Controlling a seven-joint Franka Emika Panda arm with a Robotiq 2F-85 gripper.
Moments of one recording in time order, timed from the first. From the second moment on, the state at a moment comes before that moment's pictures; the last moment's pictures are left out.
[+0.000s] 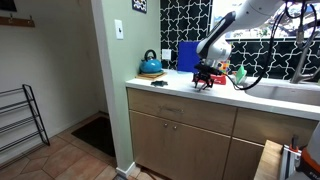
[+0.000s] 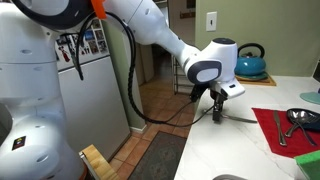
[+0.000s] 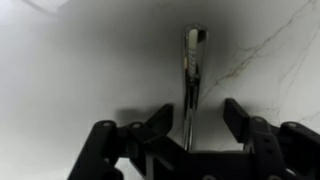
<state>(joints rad) -0.26 0.21 -0.22 -2.10 0.31 2.47 0.60</state>
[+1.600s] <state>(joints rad) -0.21 0.17 -0.27 -2.11 0.01 2.47 0.69</state>
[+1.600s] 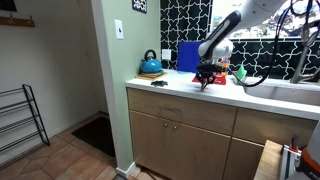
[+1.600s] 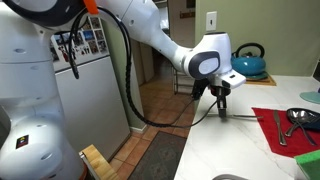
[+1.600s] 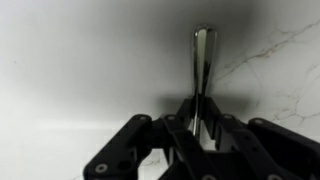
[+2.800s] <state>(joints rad) -0.20 0.15 -0.27 -2.13 -0.08 2.48 0.61</state>
